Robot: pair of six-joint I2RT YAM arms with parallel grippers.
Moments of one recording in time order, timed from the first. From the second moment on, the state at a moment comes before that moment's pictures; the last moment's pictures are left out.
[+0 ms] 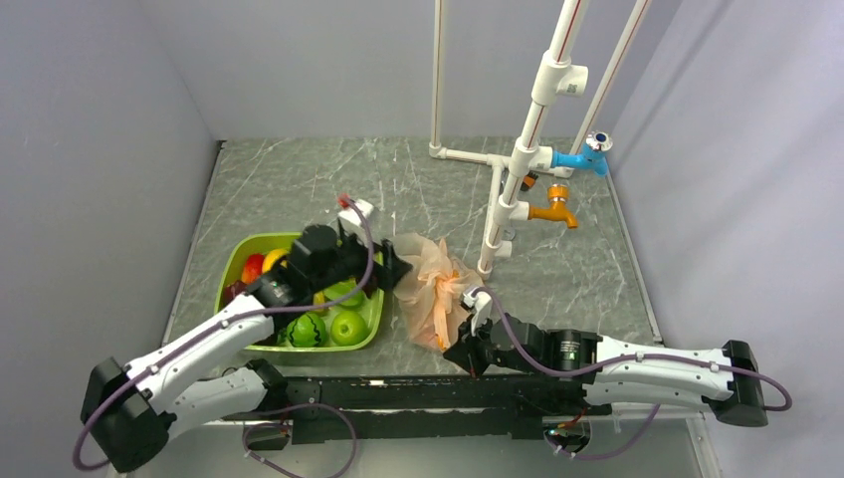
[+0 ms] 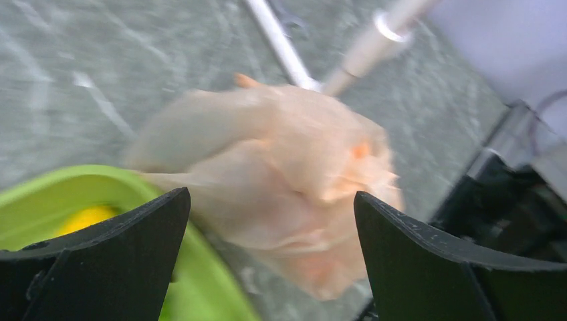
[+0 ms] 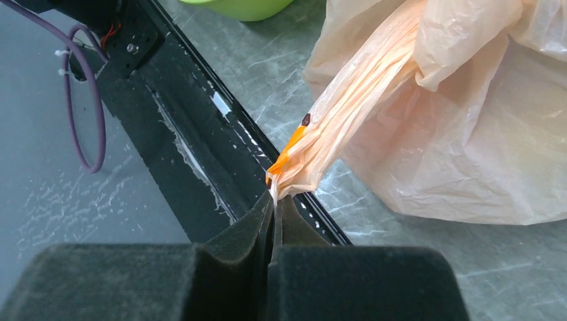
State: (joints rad) left arm -0.65 0.98 0.75 -0.08 0.16 -0.27; right arm 1.34 0.67 0.43 -0.31 0.18 0.58
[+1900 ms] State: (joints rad) left arm -1.01 1.23 0.76 0.12 -0.06 -0.65; right arm 1.27 0.92 0.66 -0.28 0.65 0.36
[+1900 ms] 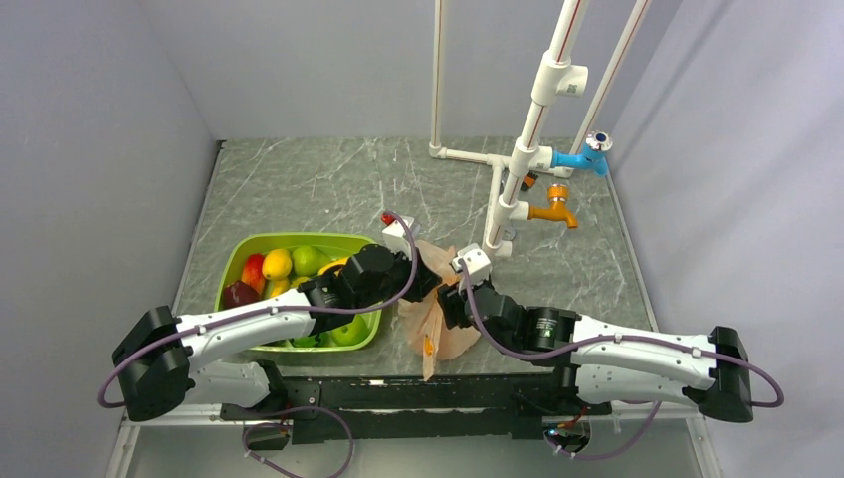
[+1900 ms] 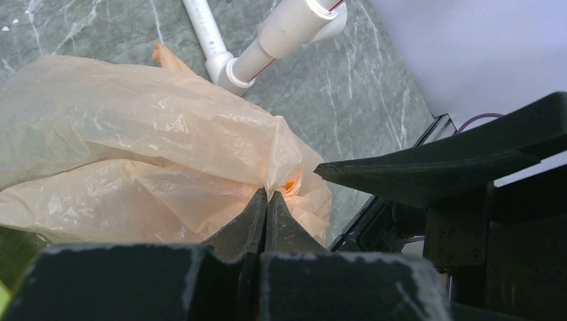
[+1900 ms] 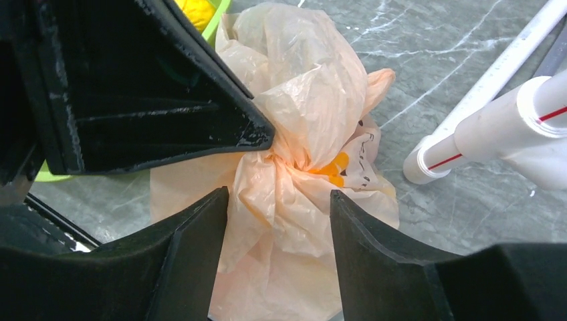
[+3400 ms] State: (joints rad) left arm -1.02 1.12 0.74 -0.04 -0.24 -0.69; right arm 1.16 0.68 0.67 -0.40 0.47 0.40
